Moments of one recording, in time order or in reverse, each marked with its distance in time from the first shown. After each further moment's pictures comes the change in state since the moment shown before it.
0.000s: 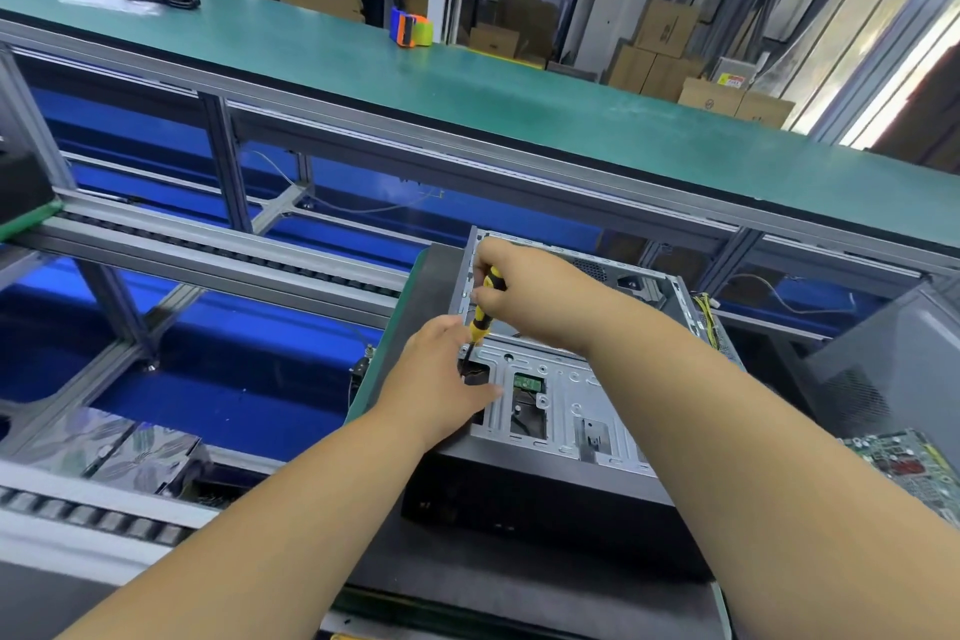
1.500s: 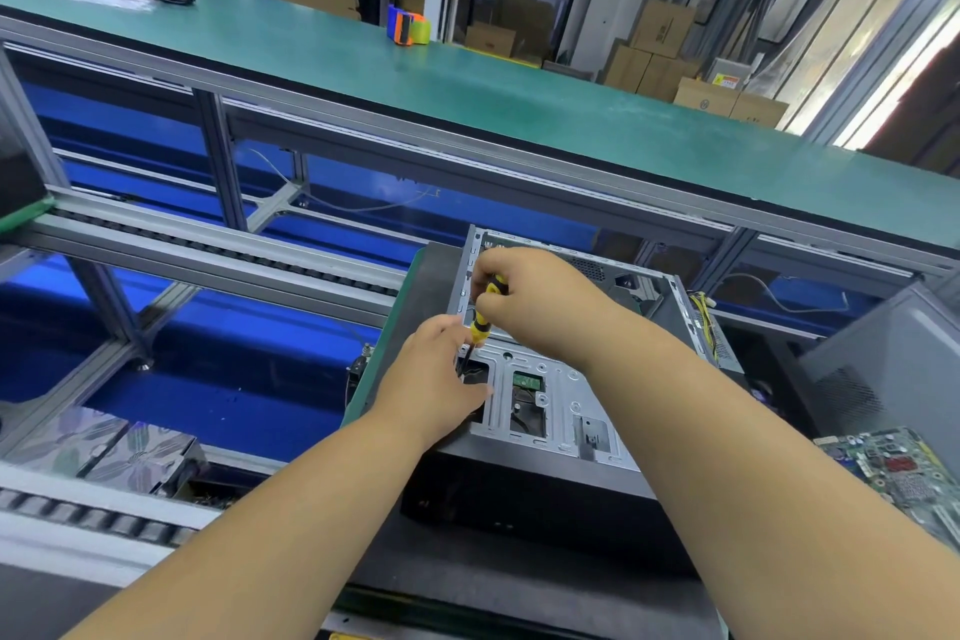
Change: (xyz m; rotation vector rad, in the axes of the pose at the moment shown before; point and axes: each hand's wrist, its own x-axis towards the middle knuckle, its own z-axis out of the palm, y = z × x) left_hand 0.000 -0.005 0.002 0.011 0.014 0.009; right_hand -0.011 -0.004 0.005 -0.018 0.076 0.011
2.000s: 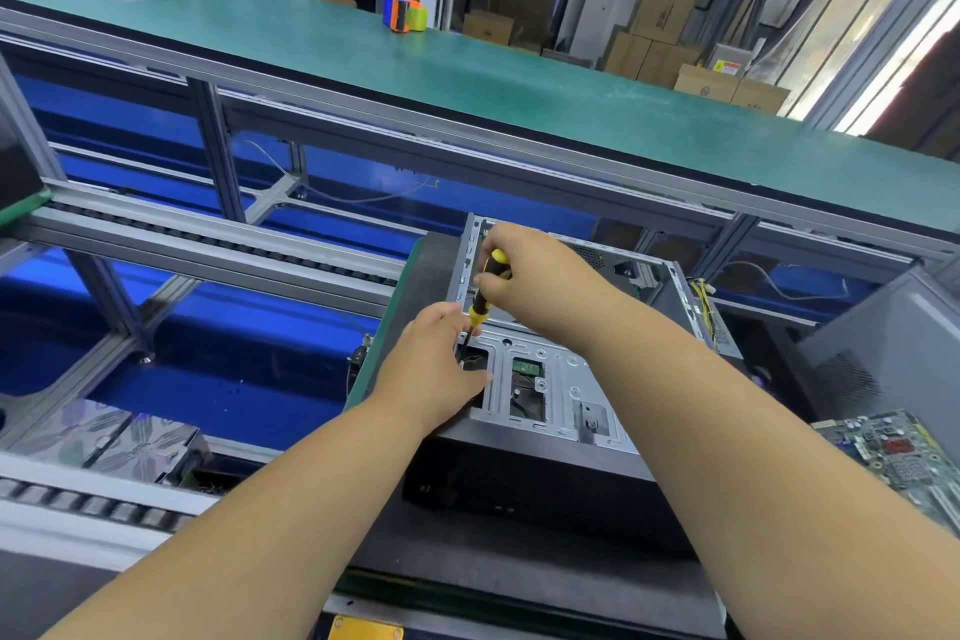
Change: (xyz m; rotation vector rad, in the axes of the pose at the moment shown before) left_hand 0.000 0.000 0.000 0.001 0.004 0.007; right_hand 0.001 0.003 0.003 0.016 0.065 0.005
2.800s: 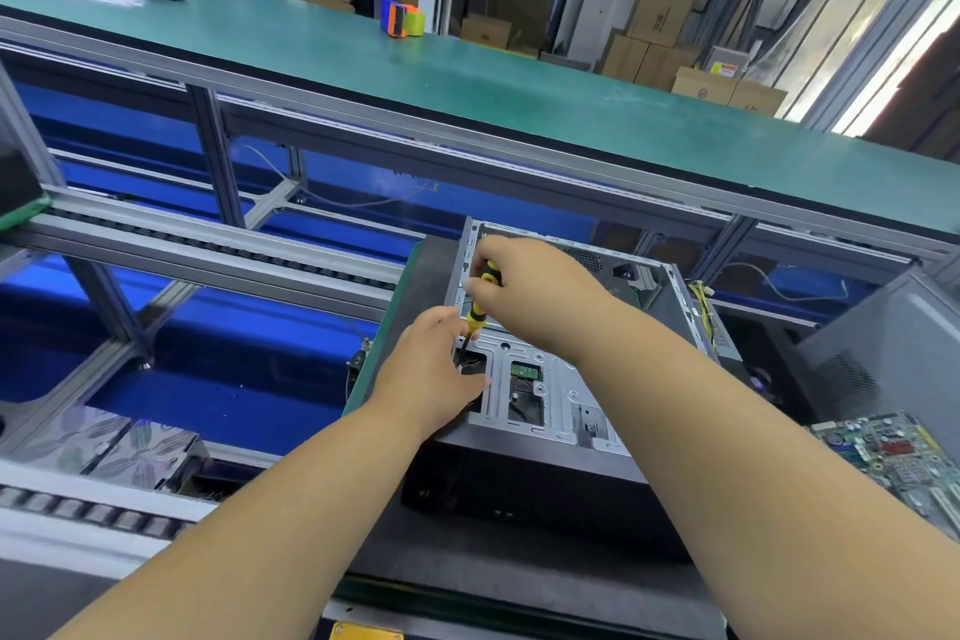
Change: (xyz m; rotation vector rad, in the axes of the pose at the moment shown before) left_hand -0.001 0.001 0.000 0.007 0.013 -0.026; right_hand -0.001 -0.001 0.002 -0.113 -0.004 -0.014
